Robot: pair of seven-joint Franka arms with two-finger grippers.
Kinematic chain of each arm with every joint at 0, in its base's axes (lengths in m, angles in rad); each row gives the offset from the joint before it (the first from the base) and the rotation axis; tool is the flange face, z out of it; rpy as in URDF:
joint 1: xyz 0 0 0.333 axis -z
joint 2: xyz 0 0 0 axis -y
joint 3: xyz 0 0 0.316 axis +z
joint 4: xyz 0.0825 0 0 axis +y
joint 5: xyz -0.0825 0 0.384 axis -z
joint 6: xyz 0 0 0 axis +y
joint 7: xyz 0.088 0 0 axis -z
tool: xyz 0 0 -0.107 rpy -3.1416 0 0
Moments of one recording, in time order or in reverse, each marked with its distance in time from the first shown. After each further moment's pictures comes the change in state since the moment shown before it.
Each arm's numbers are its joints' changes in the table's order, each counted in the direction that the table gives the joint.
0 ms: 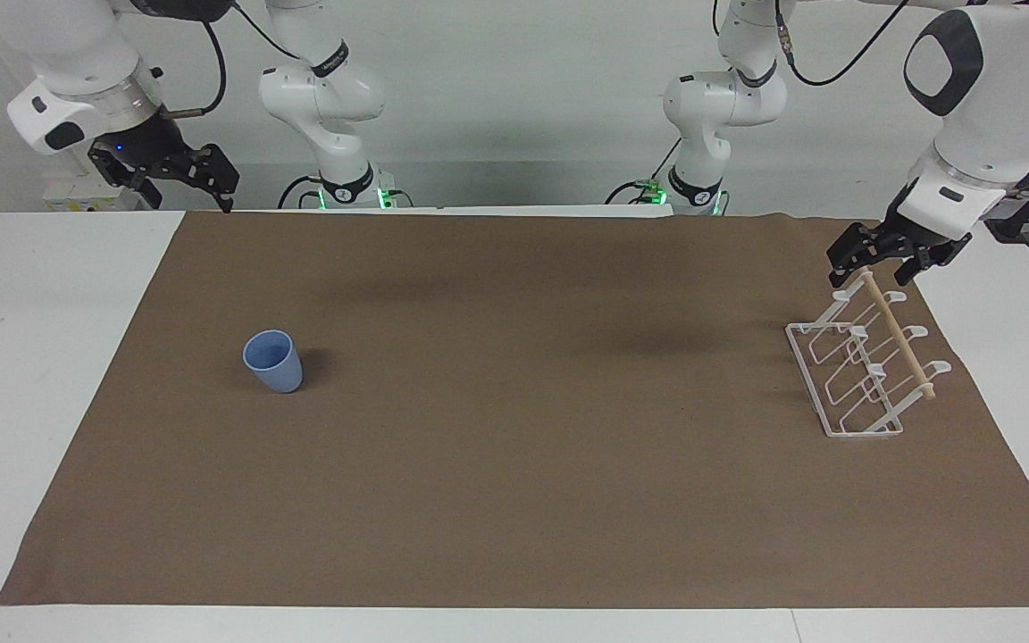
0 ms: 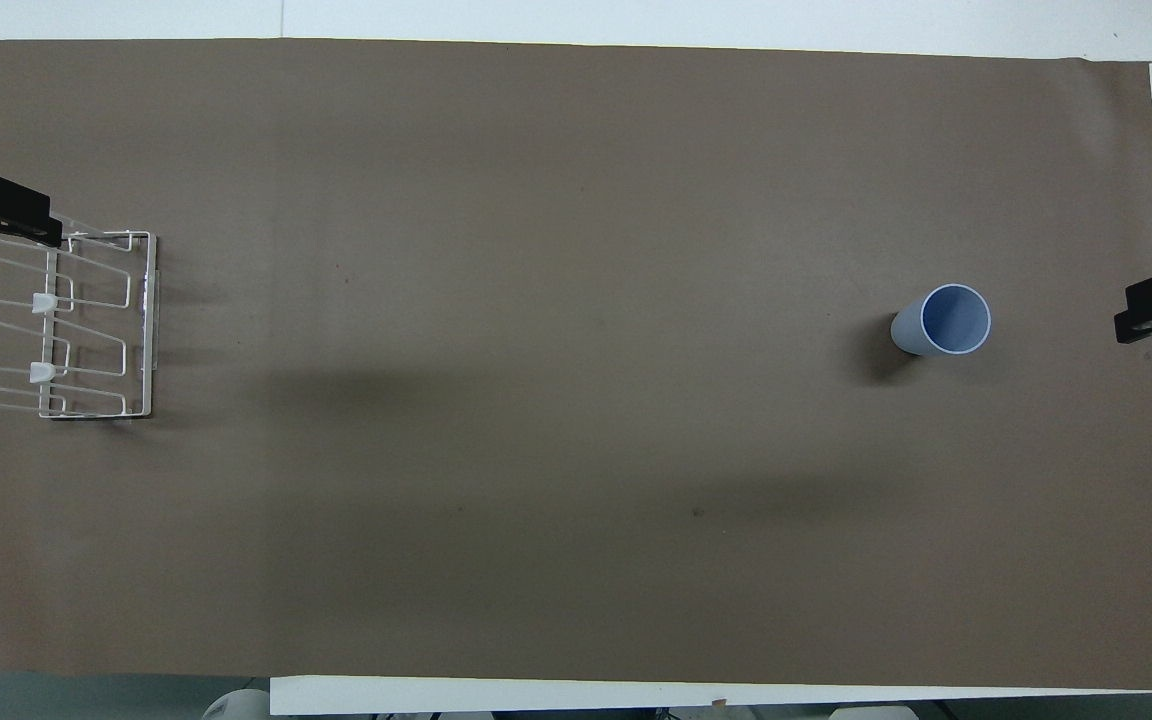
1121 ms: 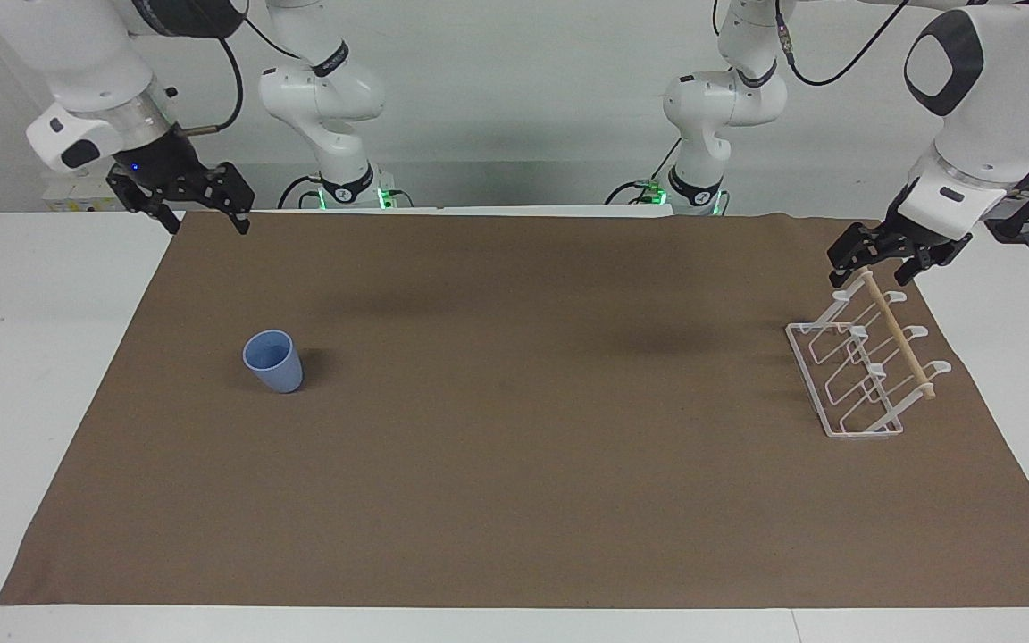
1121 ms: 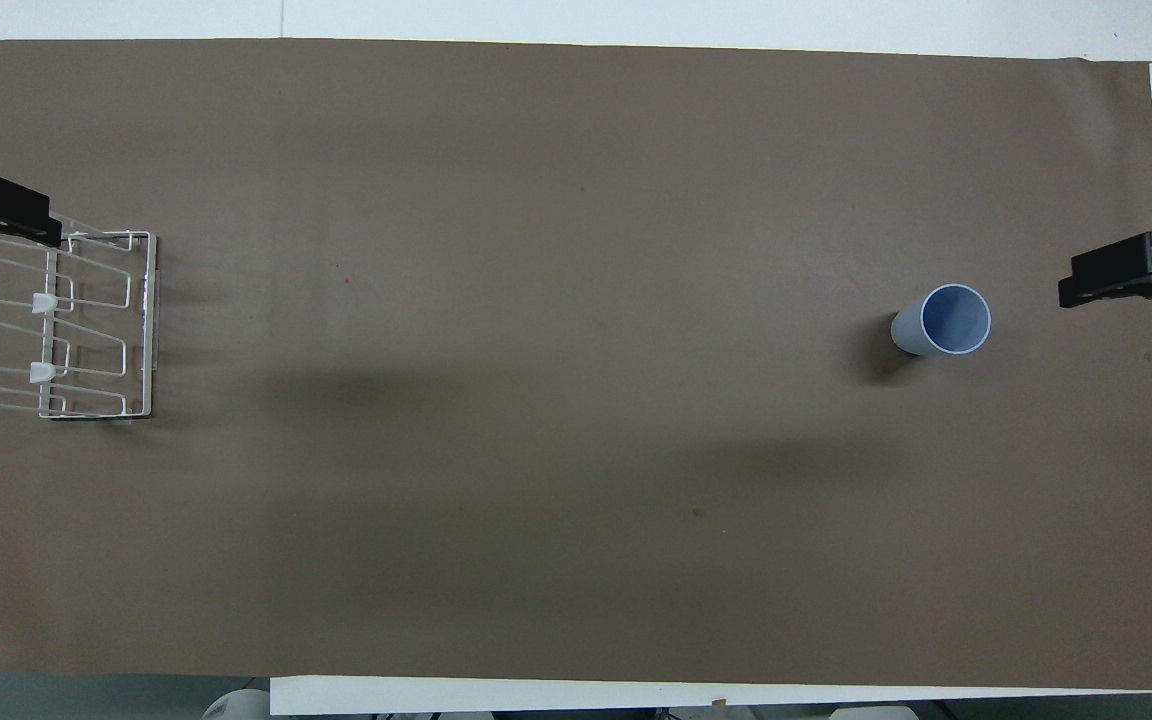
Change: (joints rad) left arm -0.001 0.000 0.000 0.000 0.000 0.000 0.000; right arm -0.027 0.008 0.003 0.167 -0.069 -0.269 -0.013
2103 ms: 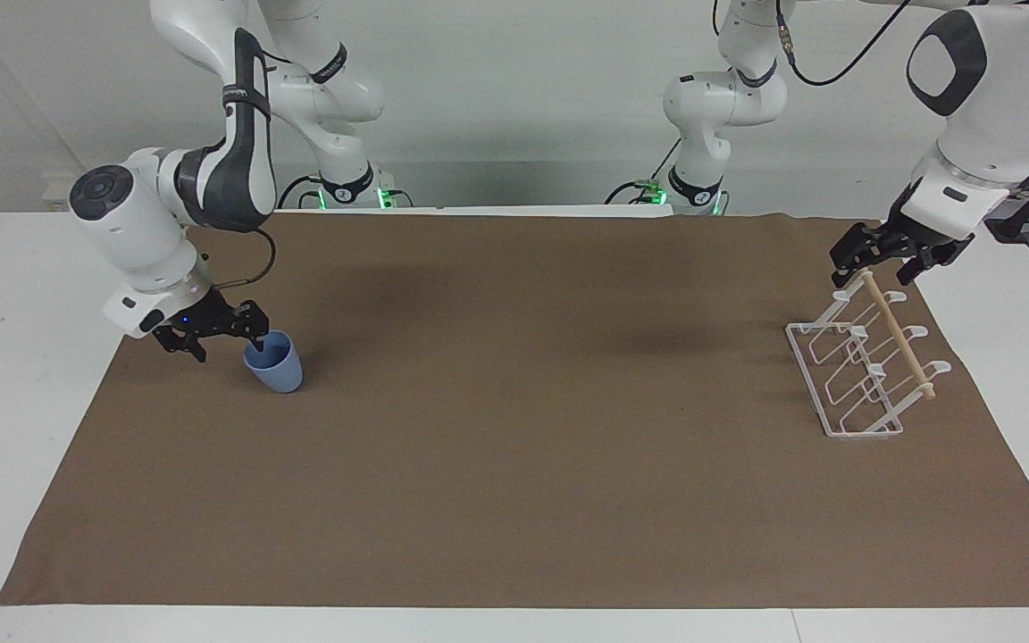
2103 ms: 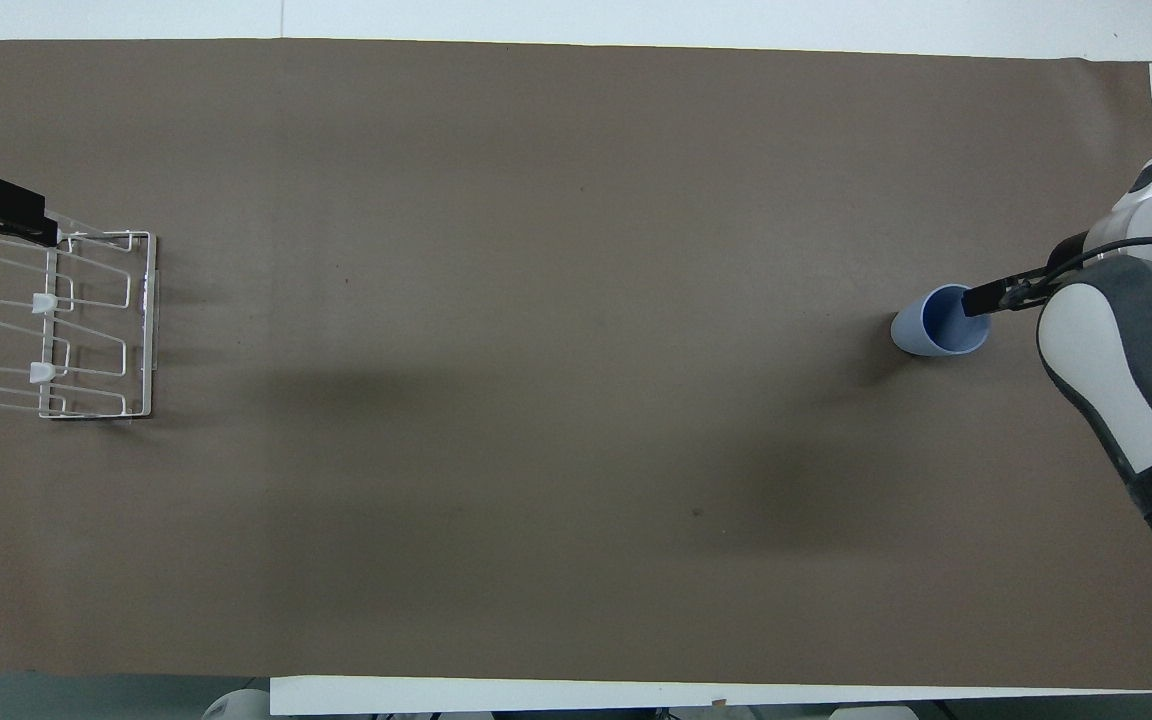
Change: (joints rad) left arm -0.002 0.000 0.003 0.000 0.000 0.000 0.000; right arm 0.094 -0.151 -0.009 0.344 0.000 -0.507 -0.326
